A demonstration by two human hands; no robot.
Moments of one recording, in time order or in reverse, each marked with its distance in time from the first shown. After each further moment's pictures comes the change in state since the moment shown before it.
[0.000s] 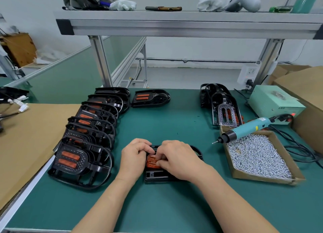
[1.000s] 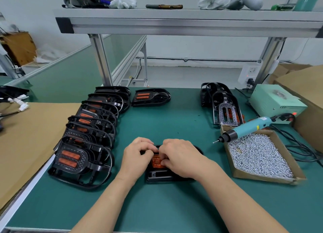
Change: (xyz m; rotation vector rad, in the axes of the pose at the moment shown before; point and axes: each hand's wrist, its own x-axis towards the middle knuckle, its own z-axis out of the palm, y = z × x) left_hand -0.005 0.012 -0.005 0.011 -0.086 0.012; right_hand 0.003 0.003 -0.008 -0.124 -0.095 -0.059
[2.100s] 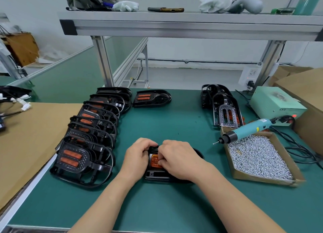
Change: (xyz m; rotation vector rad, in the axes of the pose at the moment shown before) left_hand 0.002 -0.001 -0.003 0.193 -0.071 0.141; right_hand 0.001 -0.007 0.004 -0.057 0.047 -0.002
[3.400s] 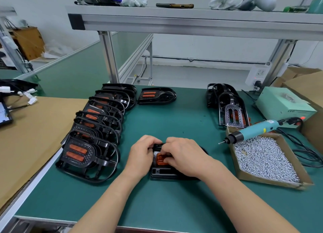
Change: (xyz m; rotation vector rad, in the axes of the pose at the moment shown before) left_hand 0.000 0.001 0.001 -0.029 0.010 -0.027; right_hand 0.002 0.003 -0.004 0.012 -0.026 -0.023
